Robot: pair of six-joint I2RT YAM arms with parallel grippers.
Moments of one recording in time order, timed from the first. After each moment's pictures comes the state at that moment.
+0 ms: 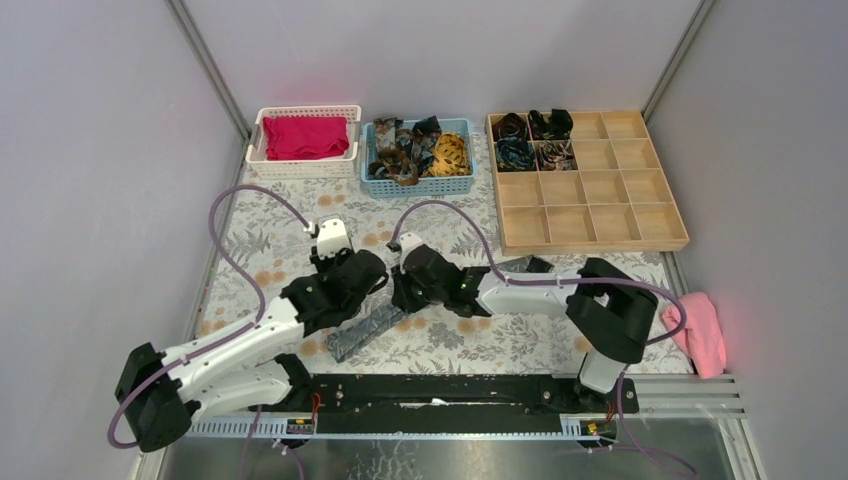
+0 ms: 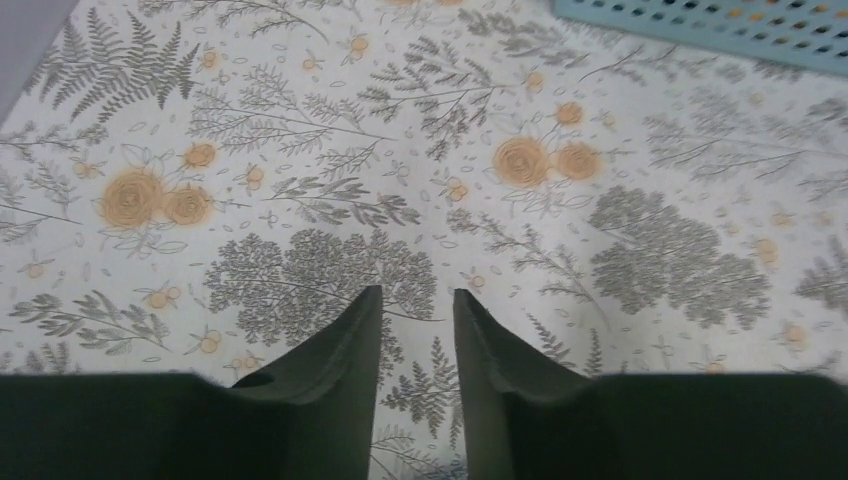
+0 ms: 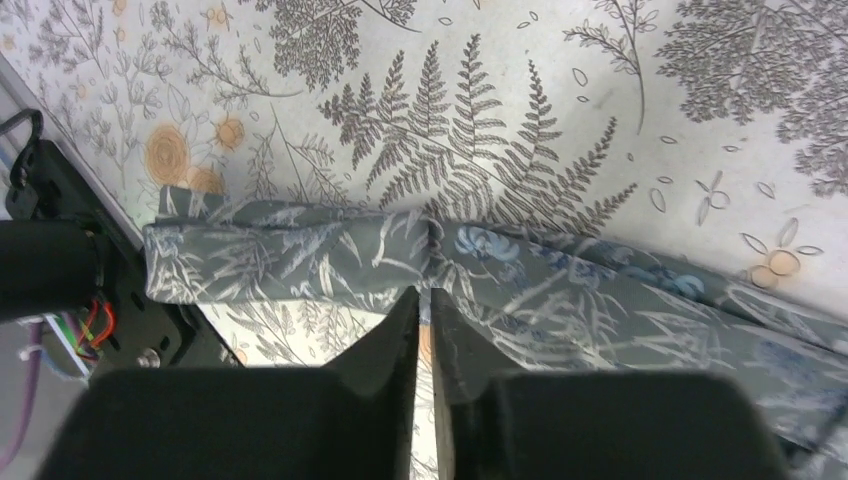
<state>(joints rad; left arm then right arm) -0.86 0.97 0.68 -0.56 -0.96 -0.80 1.08 1.74 0.99 0.06 -0.01 0.50</state>
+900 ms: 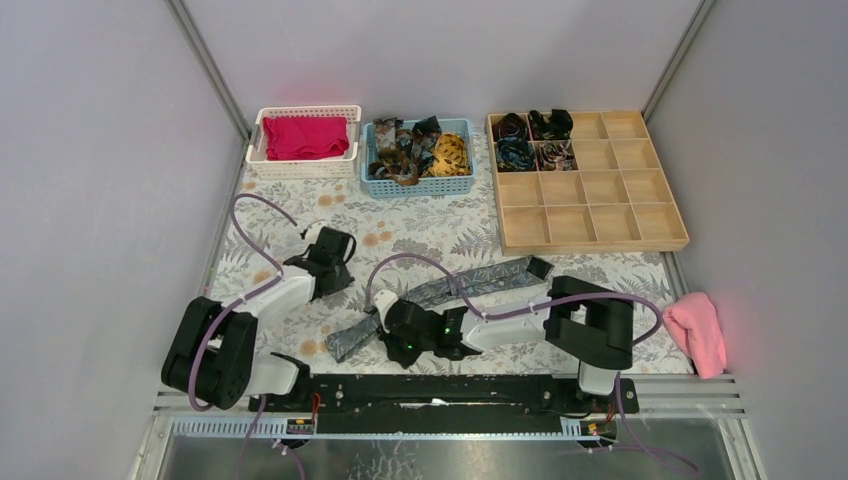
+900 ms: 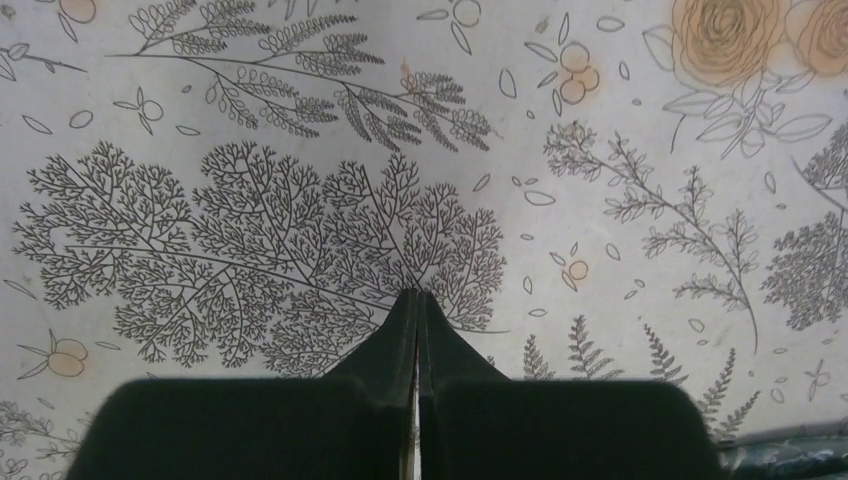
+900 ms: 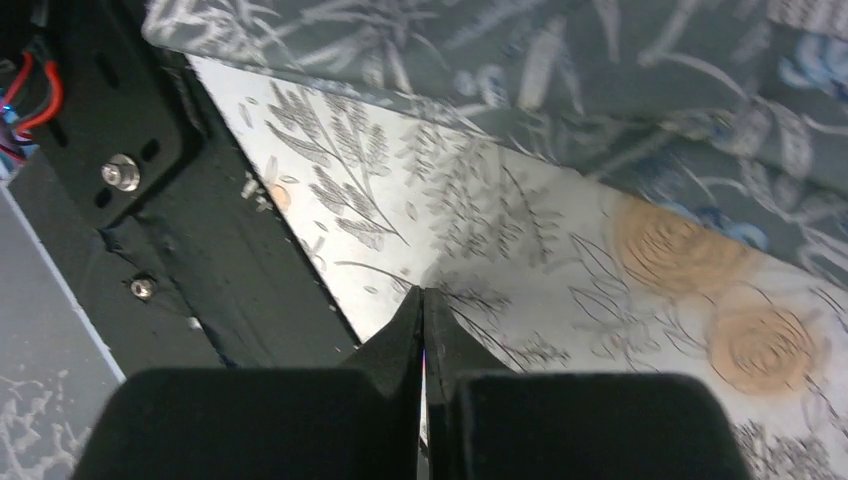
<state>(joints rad) -0.33 1.32 0.58 -0.31 -0.28 -0.70 1.32 1.77 0.90 0.04 0.00 0.44</state>
